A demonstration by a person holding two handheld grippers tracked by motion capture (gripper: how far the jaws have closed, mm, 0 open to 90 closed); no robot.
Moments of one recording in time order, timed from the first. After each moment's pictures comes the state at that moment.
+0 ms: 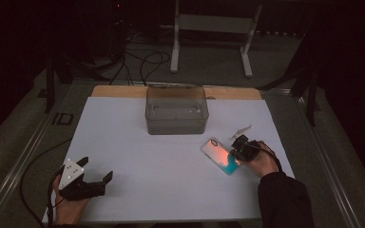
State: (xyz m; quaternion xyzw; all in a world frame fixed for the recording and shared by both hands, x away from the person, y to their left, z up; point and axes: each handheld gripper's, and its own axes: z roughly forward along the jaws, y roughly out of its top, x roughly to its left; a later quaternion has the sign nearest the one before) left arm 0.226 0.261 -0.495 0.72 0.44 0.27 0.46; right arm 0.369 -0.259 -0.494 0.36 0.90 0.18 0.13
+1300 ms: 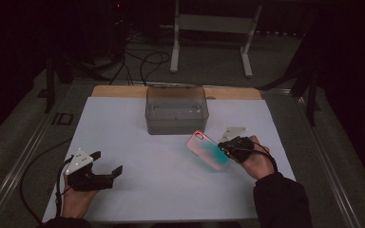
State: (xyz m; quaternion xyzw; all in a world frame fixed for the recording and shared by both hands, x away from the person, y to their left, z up) left arm 0.245 0.237 -0.469 0.74 0.44 0.20 0.47; right arm 0.337 -0.215 -0.440 0.25 0.91 0.25 0.21
